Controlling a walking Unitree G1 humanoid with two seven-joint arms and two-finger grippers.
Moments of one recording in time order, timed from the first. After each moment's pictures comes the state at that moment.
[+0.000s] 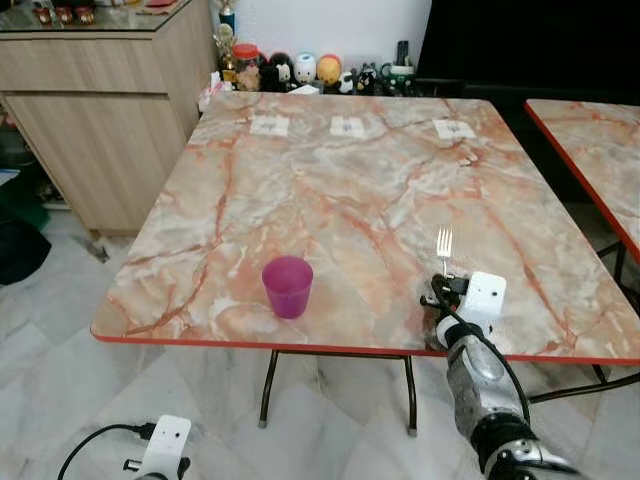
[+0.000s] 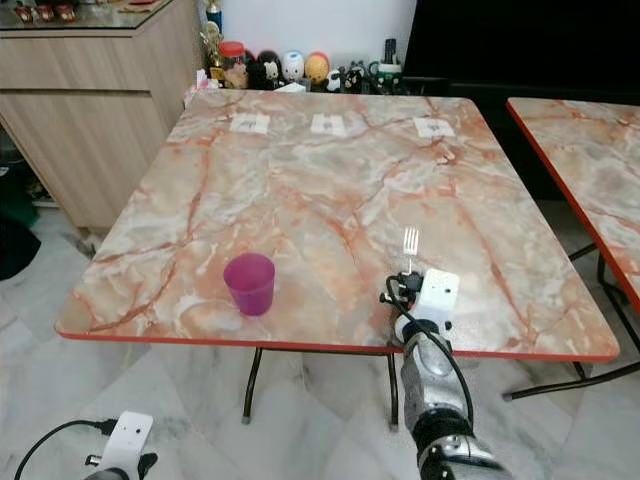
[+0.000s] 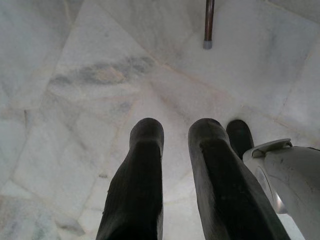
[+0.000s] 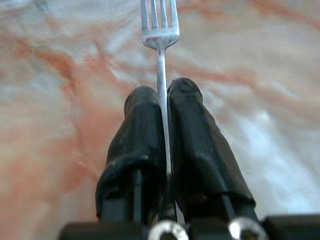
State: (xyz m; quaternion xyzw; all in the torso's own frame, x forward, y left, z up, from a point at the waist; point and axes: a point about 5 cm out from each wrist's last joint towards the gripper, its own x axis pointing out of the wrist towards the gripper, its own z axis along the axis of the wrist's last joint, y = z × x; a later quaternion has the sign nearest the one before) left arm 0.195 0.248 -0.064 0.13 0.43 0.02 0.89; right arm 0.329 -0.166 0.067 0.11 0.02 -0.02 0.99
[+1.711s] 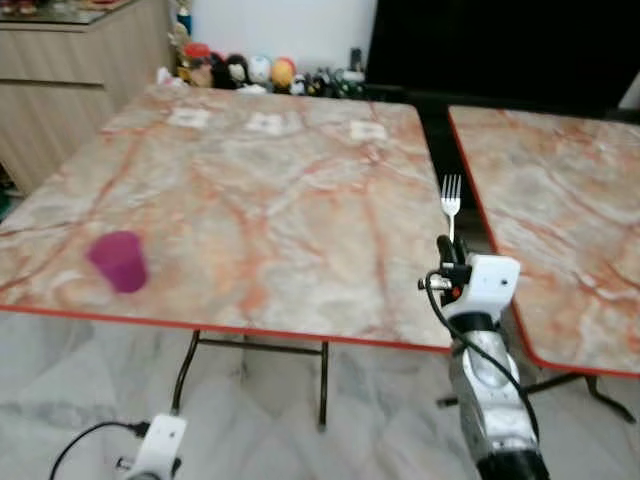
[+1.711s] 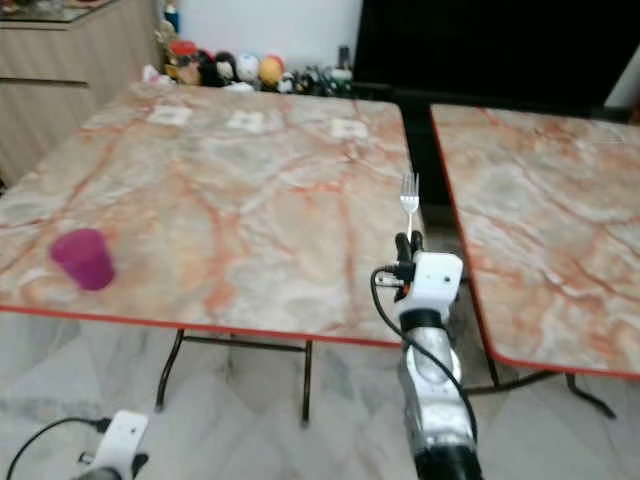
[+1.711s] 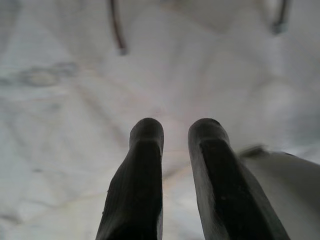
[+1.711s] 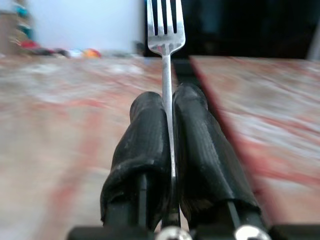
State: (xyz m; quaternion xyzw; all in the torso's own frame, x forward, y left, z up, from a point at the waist) left arm 0.197 0.240 -0.066 0.15 0.43 0.00 0.89; right arm 0.306 -0.171 0.109 0.01 -0.08 -0.04 1.00
